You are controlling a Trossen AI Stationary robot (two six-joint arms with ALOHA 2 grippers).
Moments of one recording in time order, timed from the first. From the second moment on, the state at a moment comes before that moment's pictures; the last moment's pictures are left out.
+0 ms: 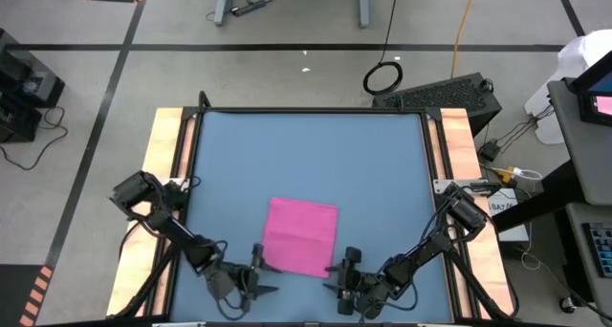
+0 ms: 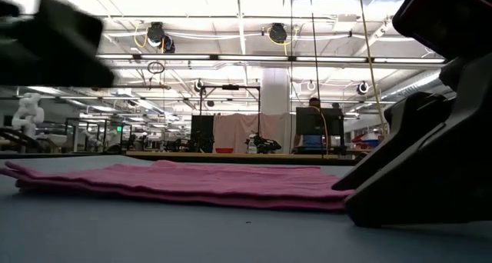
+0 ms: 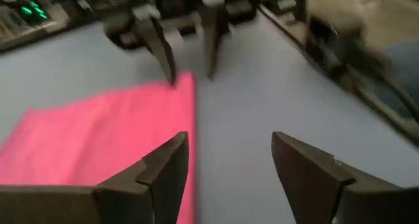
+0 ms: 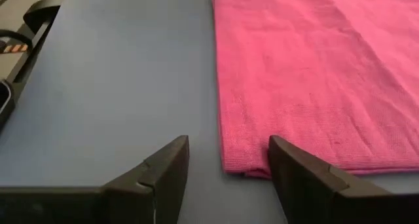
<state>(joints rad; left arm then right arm) -0.84 1.86 0.69 0.70 -0.63 -0.06 0.78 2.13 1.02 0.33 0.76 0.70</state>
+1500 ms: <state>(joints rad) -0.58 2.00 0.74 0.66 -0.28 -0.13 0.75 2.11 1.00 0.37 0.76 0.47</state>
